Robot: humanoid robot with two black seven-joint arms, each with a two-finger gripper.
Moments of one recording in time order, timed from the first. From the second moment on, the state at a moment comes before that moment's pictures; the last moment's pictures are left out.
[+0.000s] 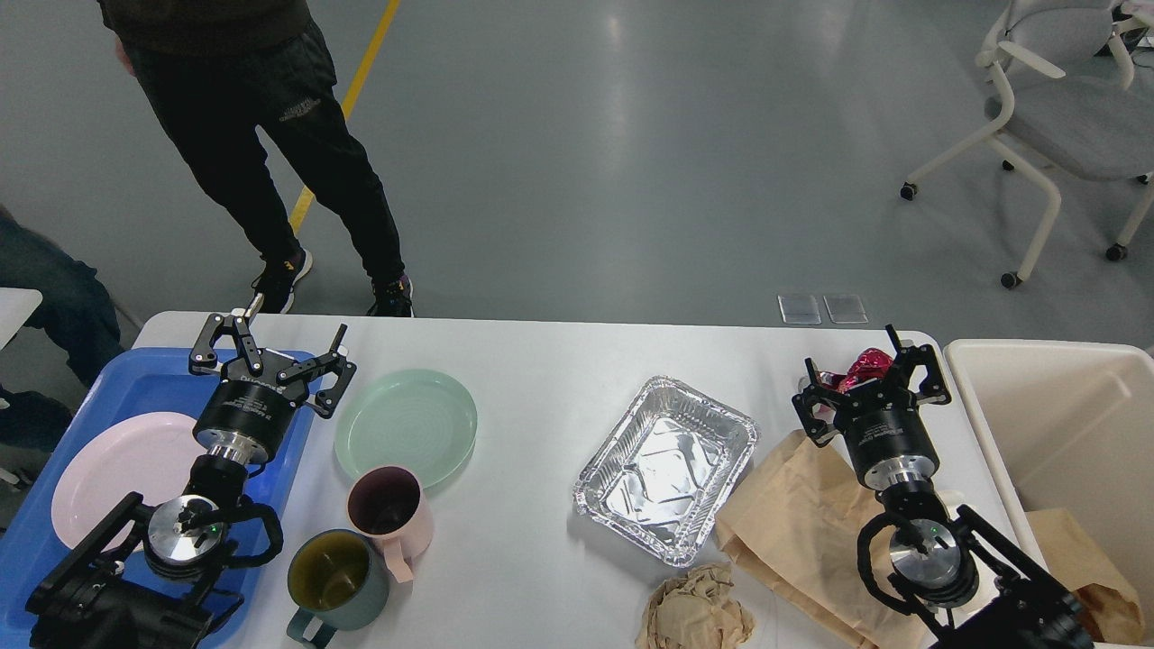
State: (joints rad) left arm -0.29 0.20 -1.24 -0.88 -0.11 -0.44 -0.10; right arm 0.24 -0.17 1.09 0.94 -0.09 0.20 0.39
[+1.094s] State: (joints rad) left arm -0.85 0.60 -0.39 -0.70 -0.11 -0.43 -0.10; right arm 0.24 -0.17 1.09 0.94 -0.09 0.20 0.39
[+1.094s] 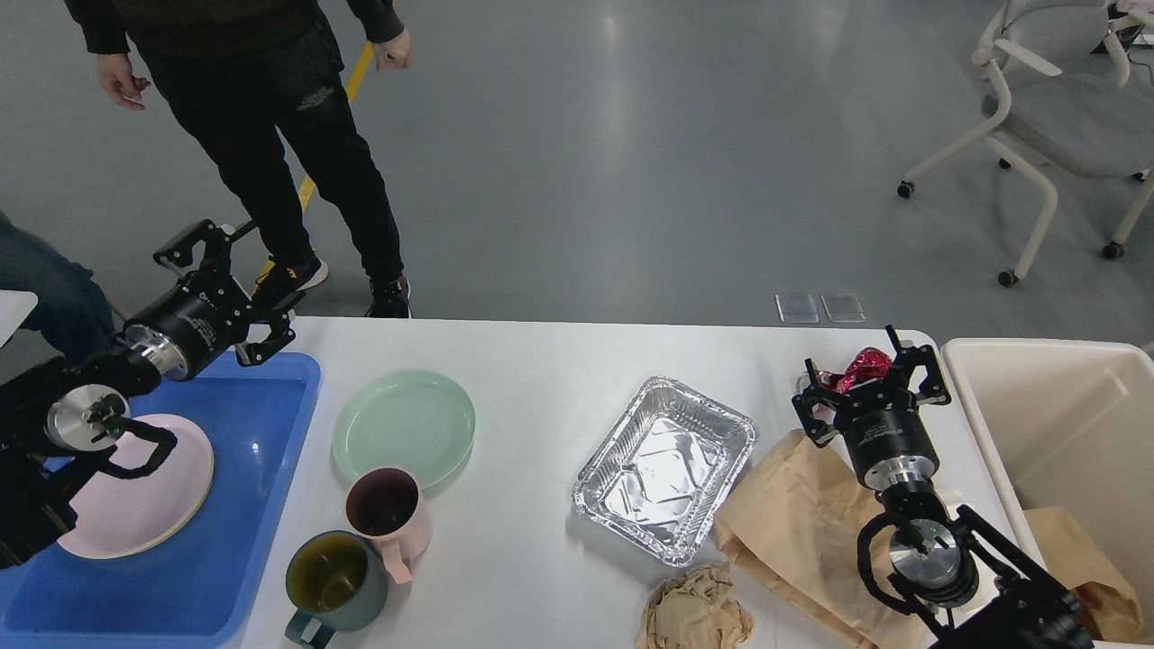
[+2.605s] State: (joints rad) left arm -2.70 0.00 1.56 -1.74 -0.27 -0.75 -0.13; right arm 0.24 -0.17 1.09 0.94 -0.09 0.20 0.39
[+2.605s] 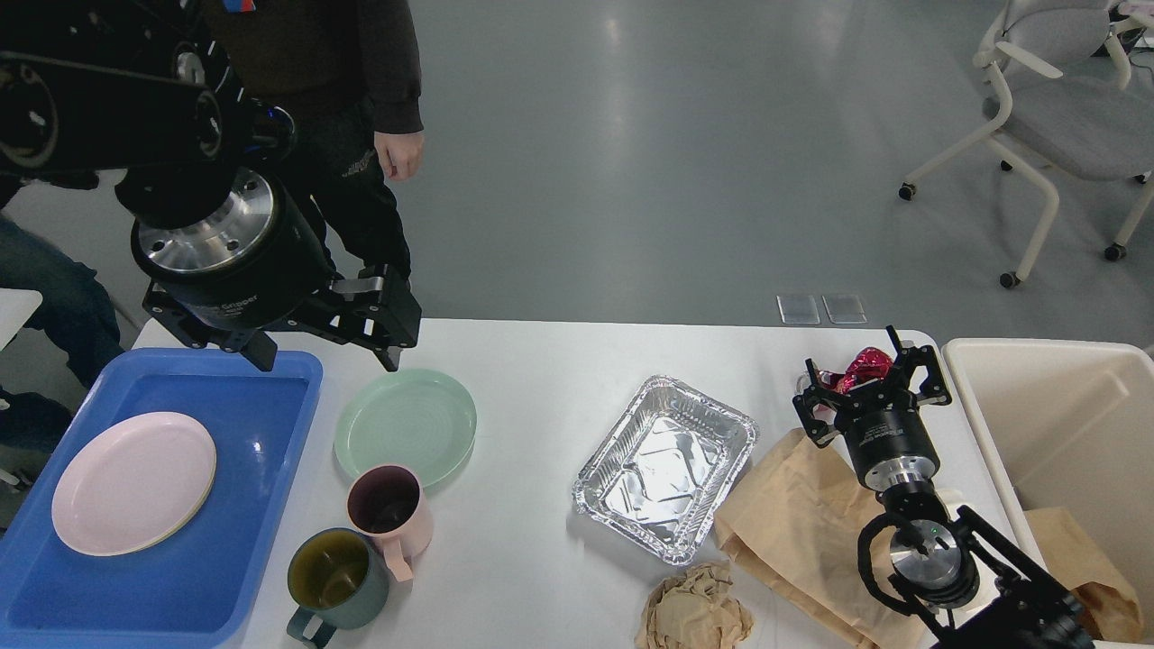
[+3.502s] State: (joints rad) left arm -2.14 0.26 1.50 -1.71 -0.05 -0.43 -0.11; right arm 0.24 -0.17 1.09 0.94 -0.09 0.20 0.39
